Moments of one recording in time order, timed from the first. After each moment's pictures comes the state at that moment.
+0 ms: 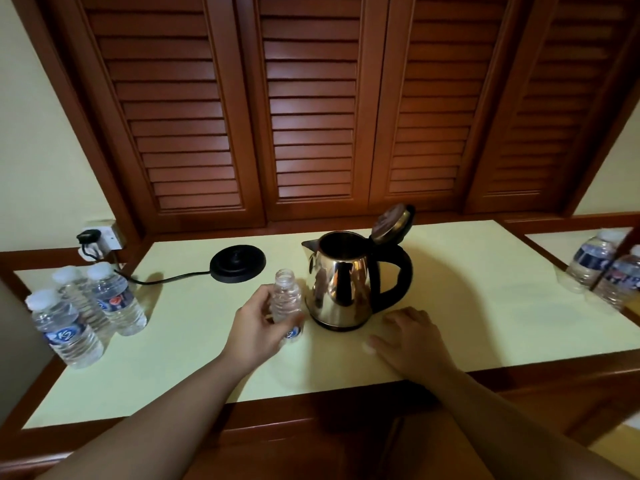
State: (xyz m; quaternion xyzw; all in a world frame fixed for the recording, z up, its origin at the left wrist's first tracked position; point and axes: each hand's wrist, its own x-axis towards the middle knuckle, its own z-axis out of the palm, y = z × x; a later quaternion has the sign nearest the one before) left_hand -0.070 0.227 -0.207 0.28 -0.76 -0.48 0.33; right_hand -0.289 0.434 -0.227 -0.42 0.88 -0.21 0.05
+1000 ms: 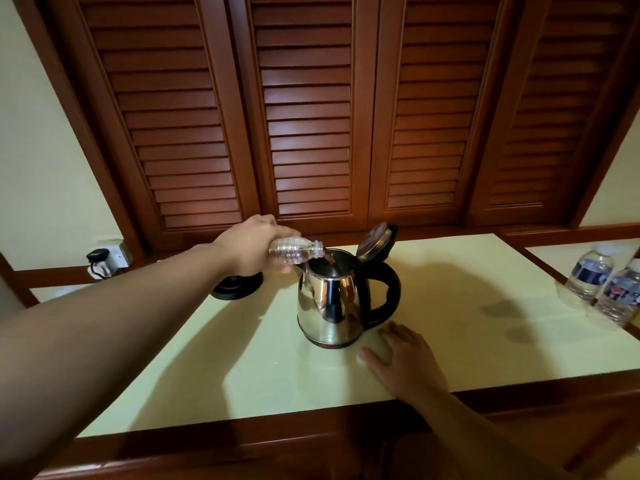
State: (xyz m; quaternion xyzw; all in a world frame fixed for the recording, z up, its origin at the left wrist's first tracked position) left_hand -0.127 0.166 -0.035 0.20 -0.98 -0.04 0.08; right_hand -0.300 0.433 -0.245 -0.43 0.88 -0.20 0.05
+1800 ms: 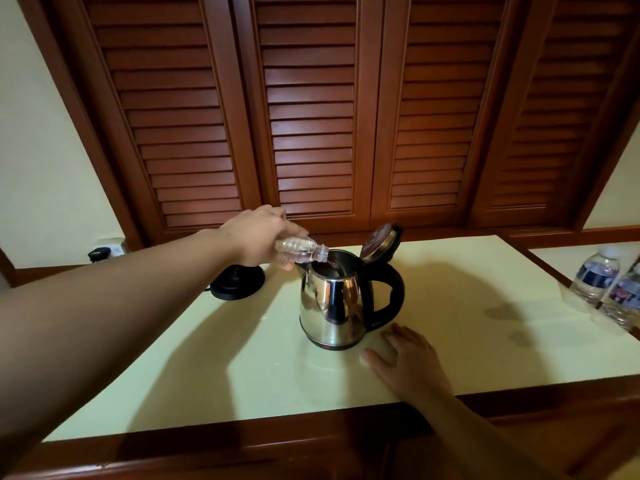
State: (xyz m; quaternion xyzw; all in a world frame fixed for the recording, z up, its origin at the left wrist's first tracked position) left_hand -0.135 0.167 -0.014 0.16 -0.98 0.06 0.03; right_hand -0.304 0.431 -0.249 -0.42 0.88 -0.21 0.03
